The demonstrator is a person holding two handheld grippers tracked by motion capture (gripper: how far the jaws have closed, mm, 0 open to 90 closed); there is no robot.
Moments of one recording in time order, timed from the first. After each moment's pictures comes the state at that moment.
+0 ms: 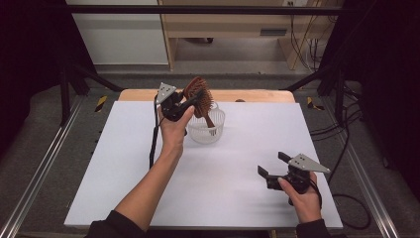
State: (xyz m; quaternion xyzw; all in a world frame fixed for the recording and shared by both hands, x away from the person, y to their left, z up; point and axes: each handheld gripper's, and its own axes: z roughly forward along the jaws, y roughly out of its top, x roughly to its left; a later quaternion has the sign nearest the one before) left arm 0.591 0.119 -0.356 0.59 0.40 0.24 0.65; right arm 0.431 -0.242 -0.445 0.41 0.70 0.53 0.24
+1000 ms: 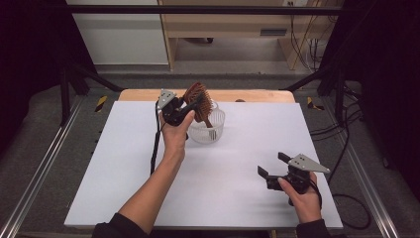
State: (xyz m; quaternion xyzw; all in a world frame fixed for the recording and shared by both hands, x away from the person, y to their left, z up) left arm 0.590 0.118 -0.374 0.58 0.42 0.23 0.66; right arm 0.430 -0.242 -0.446 0.41 0.70 0.53 0.23
